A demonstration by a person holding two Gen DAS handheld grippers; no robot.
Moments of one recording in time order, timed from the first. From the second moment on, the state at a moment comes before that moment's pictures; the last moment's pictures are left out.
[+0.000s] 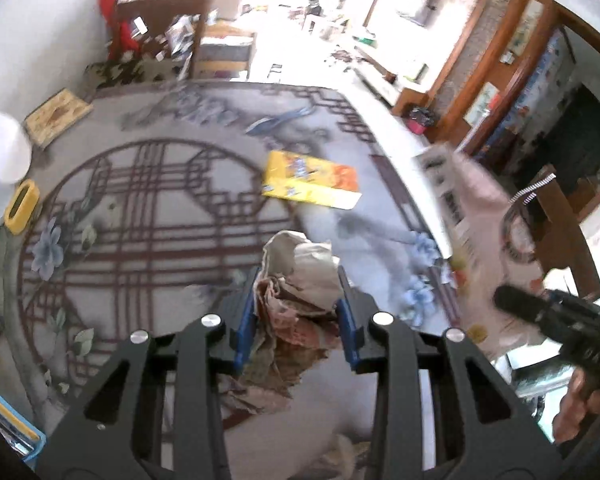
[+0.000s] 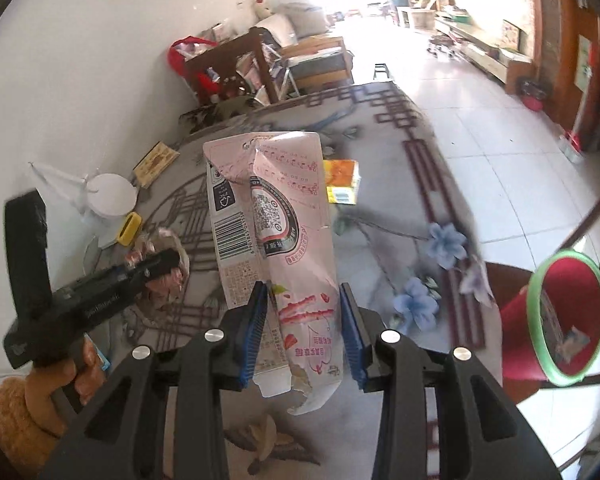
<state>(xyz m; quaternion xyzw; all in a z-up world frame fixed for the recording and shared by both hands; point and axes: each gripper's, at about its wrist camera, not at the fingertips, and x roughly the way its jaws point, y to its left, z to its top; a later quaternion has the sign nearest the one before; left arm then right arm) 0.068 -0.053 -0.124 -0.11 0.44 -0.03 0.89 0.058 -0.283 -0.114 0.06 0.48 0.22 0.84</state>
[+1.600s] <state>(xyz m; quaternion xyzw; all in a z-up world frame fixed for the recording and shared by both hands) 0.107 -0.290 -0.098 -0.01 0.43 -0.23 0.87 0.012 -0.505 -0.119 0.19 0.45 0.02 0.88</state>
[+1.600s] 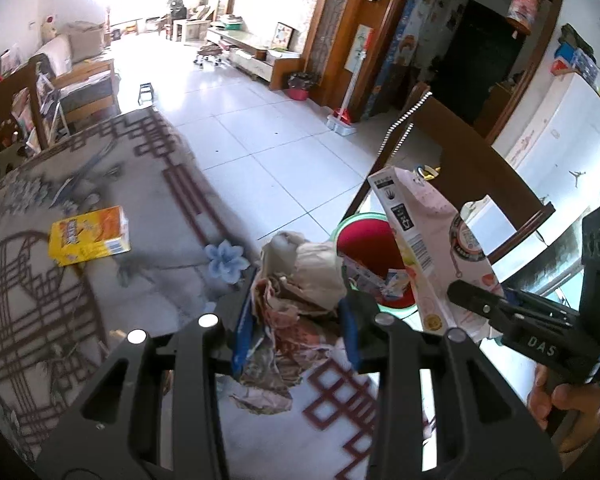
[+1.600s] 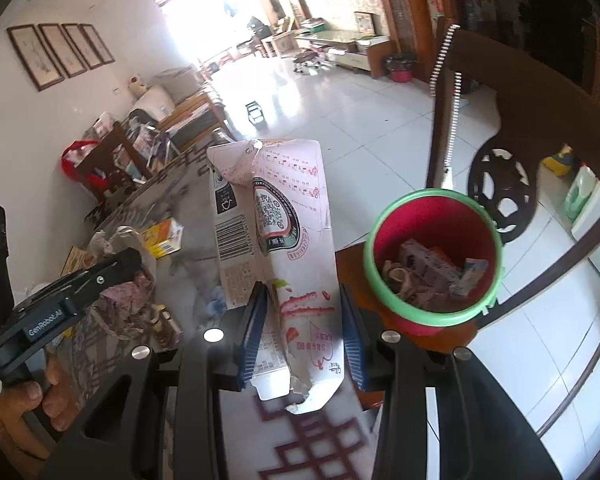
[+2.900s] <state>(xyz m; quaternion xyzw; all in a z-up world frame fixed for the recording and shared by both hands) 0.184 -0.448 -0.171 -0.01 0.49 -0.37 0.79 0.018 -0.627 -0.183 0.20 0.49 -0.08 0.85</state>
